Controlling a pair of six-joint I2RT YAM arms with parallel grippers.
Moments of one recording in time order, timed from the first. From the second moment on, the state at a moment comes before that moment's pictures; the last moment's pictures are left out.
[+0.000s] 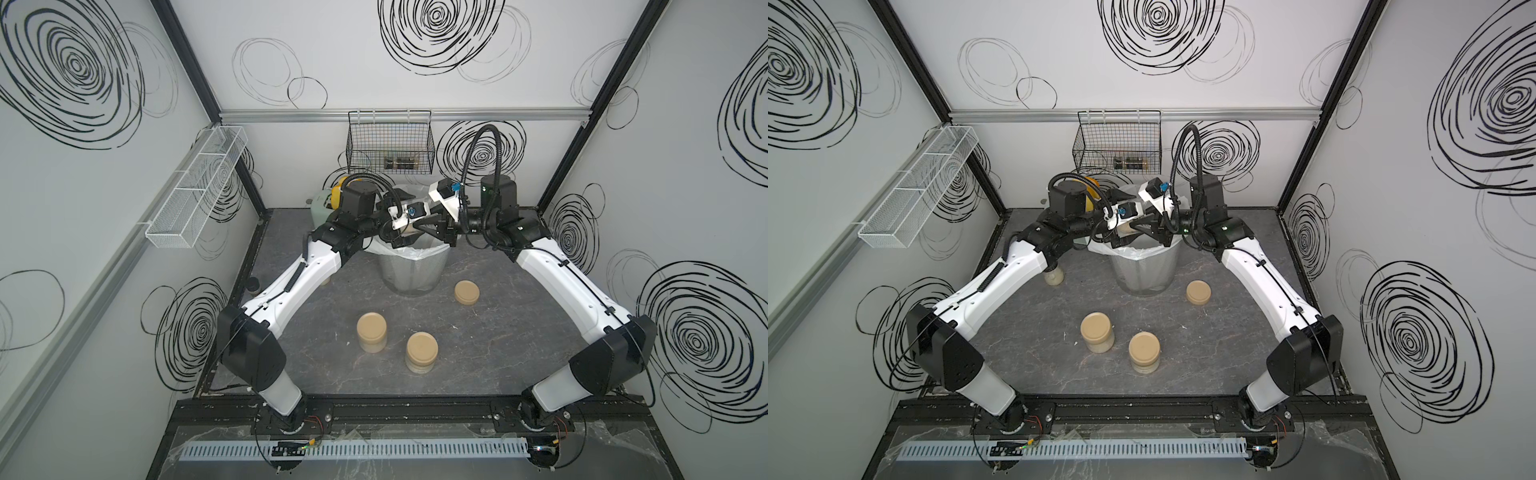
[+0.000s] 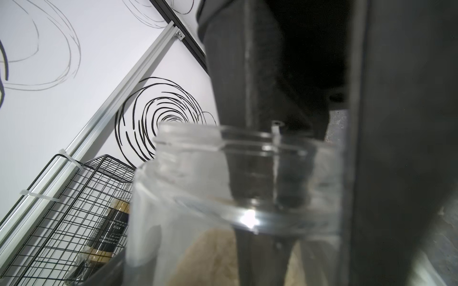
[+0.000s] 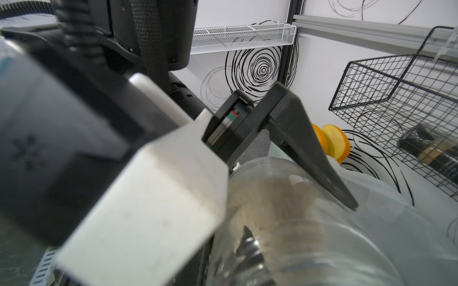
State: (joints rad) left arm -0.49 1.62 1.55 -0.23 0.48 0.82; right arm 0.44 1.55 1.57 -0.36 -0.85 -0.27
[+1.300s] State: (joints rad) left arm -0.58 1.41 1.27 0.18 0.04 1.08; right arm 0.34 1.69 1.59 -0.21 -0.88 -0.06
